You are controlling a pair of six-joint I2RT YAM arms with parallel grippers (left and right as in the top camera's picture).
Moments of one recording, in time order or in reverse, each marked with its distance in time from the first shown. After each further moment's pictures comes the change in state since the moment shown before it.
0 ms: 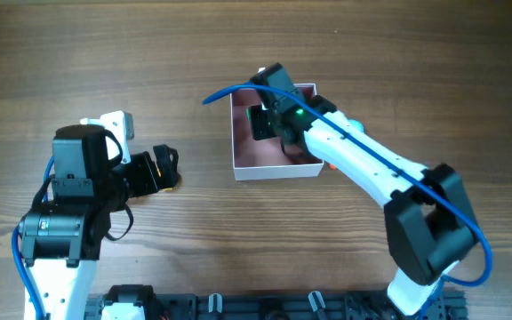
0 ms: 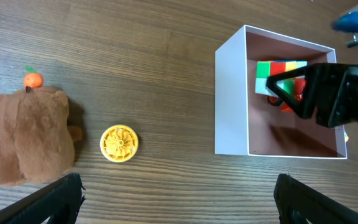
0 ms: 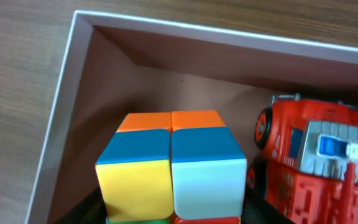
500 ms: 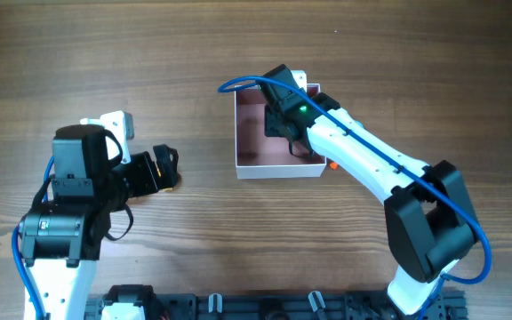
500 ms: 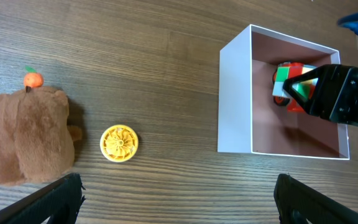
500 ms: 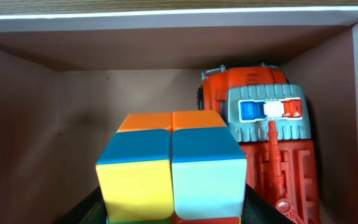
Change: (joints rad) left arm 0.000 0.000 0.000 0.000 0.000 0.000; right arm -0.025 0.005 0.000 -0.099 0.160 0.156
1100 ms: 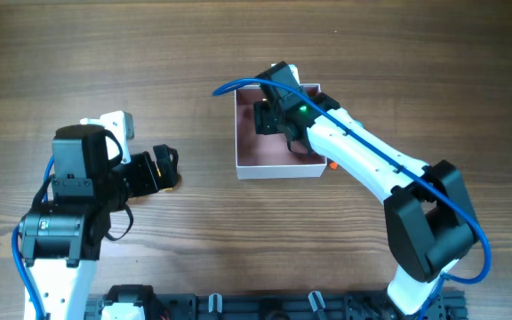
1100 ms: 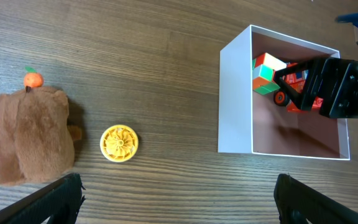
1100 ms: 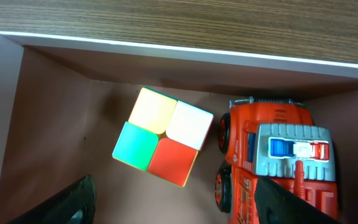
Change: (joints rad) left arm 0.000 0.000 0.000 0.000 0.000 0.000; right arm -0.001 0.002 0.000 0.074 -0.039 -0.121
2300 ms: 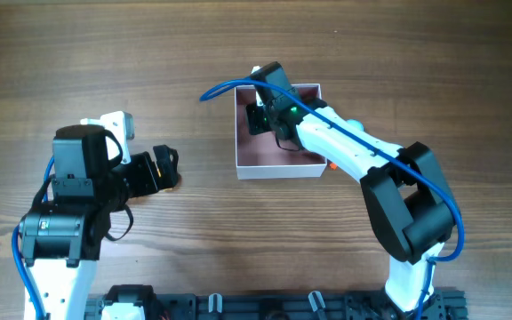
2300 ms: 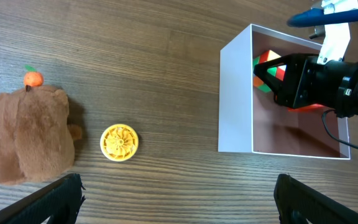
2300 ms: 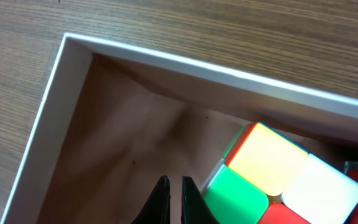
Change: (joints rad) left arm 0.000 0.000 0.000 -0.003 0.000 0.000; right arm -0.005 0.121 0.002 0.209 -0.186 -0.105
